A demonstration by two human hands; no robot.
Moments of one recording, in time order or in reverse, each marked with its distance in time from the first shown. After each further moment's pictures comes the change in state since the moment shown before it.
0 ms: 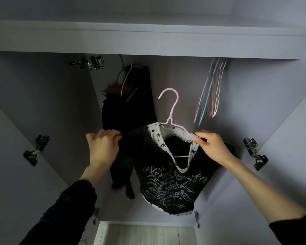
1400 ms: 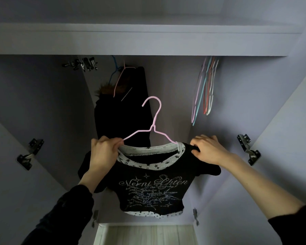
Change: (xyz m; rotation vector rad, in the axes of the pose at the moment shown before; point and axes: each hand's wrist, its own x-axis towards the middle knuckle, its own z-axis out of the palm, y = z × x) left_hand -0.011 0.004 0.005 -0.161 -0.059 0.102; right_hand -0.003 0.010 -0.003 -0.684 -0.344 -0.031
